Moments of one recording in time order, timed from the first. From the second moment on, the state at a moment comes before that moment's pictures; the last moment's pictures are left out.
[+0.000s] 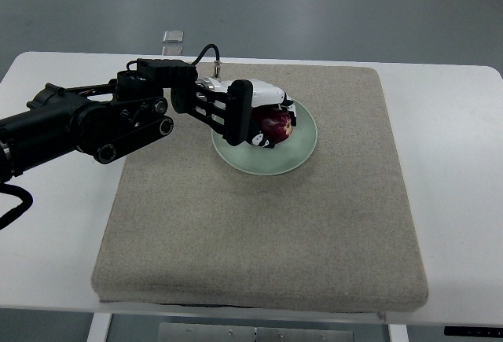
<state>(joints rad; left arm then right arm) -1.18 0.23 -0.14 -0.87 1.45 -0.17 -0.27 0.00 0.00 -0.03 0.13 0.01 0.08 -0.04</state>
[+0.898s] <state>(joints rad) -1.17 0.23 -0.14 -0.86 1.45 -0.16 -0.29 0.00 0.00 -0.03 0.13 0.01 0.08 -0.04</state>
